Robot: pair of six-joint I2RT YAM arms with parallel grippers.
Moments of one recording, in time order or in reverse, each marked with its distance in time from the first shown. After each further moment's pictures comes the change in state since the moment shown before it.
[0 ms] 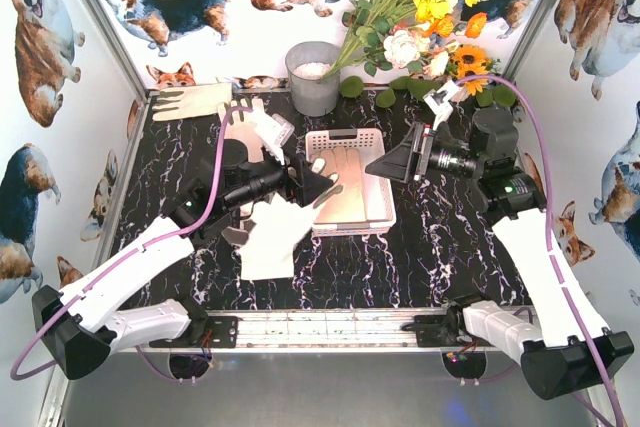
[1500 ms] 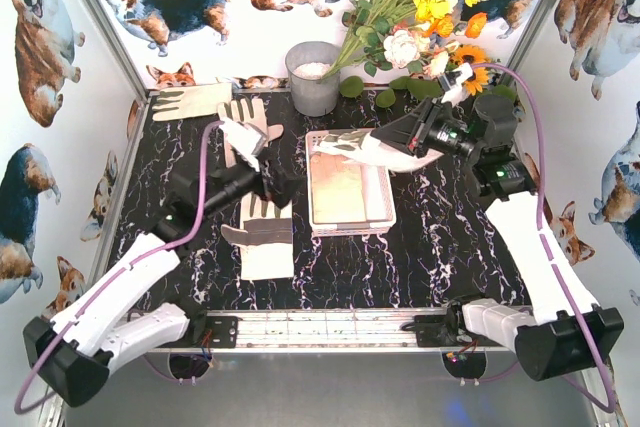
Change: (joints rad) left arm 0.196 -0.150 -0.146 0.003 -0.007 0.240; right arm -0.042 0.095 0.016 0.177 0.167 0.320
